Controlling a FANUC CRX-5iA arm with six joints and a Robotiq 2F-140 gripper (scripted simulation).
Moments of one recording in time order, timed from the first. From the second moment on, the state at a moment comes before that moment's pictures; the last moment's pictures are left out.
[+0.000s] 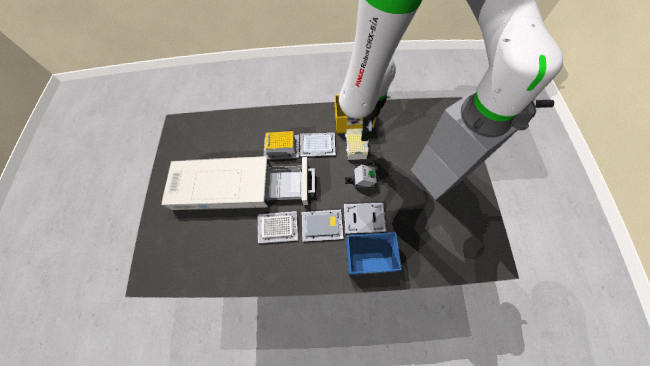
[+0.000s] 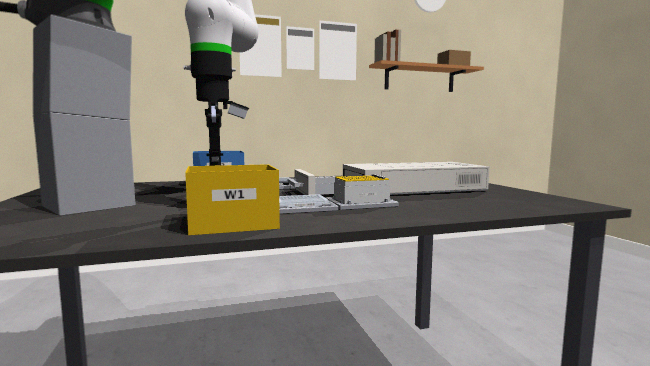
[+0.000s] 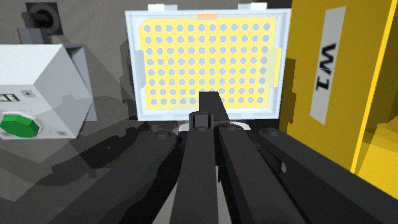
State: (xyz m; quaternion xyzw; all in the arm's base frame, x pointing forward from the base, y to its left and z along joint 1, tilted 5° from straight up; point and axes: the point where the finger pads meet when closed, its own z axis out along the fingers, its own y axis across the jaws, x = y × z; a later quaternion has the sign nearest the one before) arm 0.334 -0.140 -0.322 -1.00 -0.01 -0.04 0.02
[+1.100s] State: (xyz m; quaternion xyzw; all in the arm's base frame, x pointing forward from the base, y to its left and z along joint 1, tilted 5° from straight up) arm 0.332 -0.142 -0.294 -1.00 -0.01 -0.04 0.02
